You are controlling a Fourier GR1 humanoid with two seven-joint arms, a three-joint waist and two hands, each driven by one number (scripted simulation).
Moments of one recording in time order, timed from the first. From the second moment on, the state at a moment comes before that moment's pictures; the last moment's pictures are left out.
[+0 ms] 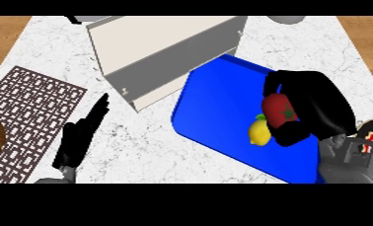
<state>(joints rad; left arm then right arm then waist) 0.01 0.23 -0.09 -1.39 -0.02 -0.03 0.06 -0.36 -0.44 0.32 -1.87 0.74 0.36 0.58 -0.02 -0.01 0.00</state>
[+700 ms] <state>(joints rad) -0.02 0.22 -0.09 -1.38 -0.04 -0.05 0.05 -0.78 -0.31 0.07 -1.84 0.61 0.37 0.75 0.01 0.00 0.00</state>
